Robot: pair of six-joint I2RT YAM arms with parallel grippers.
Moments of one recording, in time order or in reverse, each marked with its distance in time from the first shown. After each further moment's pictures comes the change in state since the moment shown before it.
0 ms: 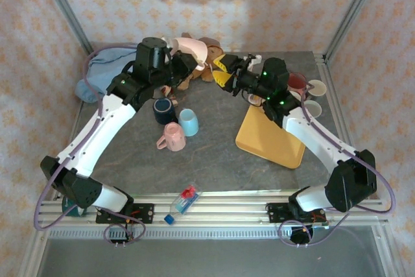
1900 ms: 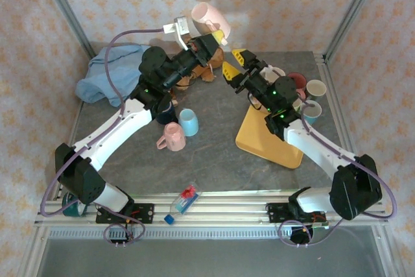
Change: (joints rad) left arm -0.087 0.036 -0.213 1.003 0.125 0.272; right arm -0.003 -0.065 -0.217 0.460 0.243 0.364
